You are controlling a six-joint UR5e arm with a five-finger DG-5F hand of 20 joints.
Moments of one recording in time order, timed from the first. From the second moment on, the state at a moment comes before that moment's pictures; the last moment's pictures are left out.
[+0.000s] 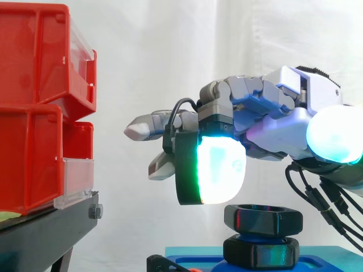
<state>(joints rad) -0.07 -2.41 -1.08 -2.41 -2.28 -1.16</state>
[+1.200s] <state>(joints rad) -0.08 -2.41 -1.09 -2.41 -2.30 -1.17</state>
